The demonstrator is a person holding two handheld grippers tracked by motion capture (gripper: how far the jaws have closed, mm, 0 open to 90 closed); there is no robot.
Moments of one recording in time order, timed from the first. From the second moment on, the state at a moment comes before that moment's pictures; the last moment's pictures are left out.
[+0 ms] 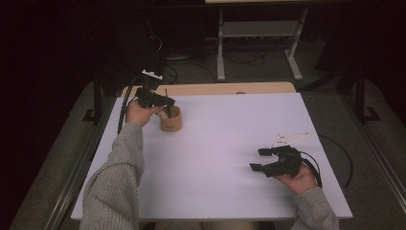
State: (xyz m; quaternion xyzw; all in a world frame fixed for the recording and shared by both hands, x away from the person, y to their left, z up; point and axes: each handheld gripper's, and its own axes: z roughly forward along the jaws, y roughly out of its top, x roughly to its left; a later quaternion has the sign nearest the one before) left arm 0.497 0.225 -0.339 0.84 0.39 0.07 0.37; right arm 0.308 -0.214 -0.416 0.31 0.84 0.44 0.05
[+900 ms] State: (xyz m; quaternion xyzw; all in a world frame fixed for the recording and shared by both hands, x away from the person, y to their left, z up) left arm 0.462 0.226 -0.324 0.84 0.37 0.08 0.39; right arm 0.307 -0.216 -0.415 0.32 0.84 0.44 0.06
